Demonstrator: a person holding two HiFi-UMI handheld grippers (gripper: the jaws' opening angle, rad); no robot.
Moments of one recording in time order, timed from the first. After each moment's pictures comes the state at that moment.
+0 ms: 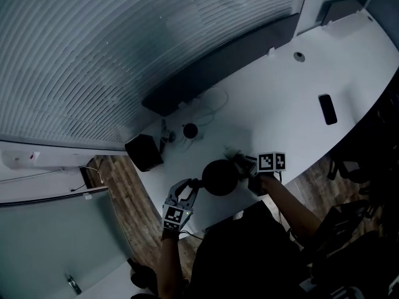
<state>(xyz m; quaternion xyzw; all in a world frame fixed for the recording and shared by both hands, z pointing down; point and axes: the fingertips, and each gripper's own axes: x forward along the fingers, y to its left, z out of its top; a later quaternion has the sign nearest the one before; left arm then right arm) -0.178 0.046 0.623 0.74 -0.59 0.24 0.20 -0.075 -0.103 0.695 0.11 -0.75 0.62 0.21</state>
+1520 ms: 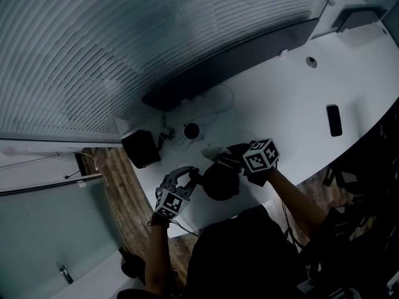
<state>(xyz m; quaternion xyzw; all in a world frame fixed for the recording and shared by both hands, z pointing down) -0.191 -0.007 0.628 0.78 -0.51 0.33 0.18 -0.154 -0.096 0.643 -0.14 -0.86 0.40 0.28</state>
